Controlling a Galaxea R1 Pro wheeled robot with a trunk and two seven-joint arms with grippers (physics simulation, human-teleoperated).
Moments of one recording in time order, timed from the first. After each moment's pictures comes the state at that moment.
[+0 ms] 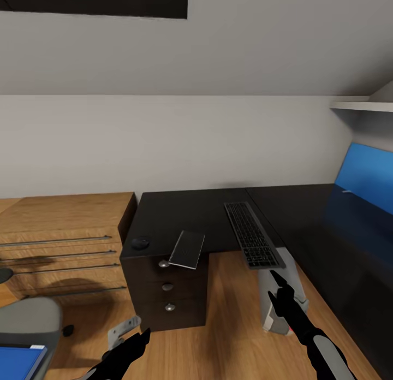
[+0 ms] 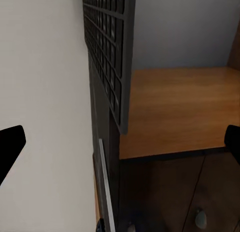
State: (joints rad) left arm 0.05 -0.06 -0.10 -1.48 0.55 0.44 0.37; right arm -0.26 -0.07 -0.18 -0.95 -1.44 0.33 0.30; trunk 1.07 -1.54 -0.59
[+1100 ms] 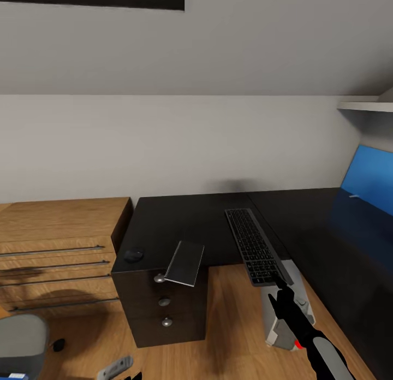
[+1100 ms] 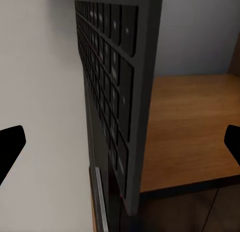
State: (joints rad) left arm 0.17 -0.01 -0.10 -1.40 0.55 0.43 0.33; right arm -0.26 -0.07 -0.18 -0.93 -1.43 0.32 0.30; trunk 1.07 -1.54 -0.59
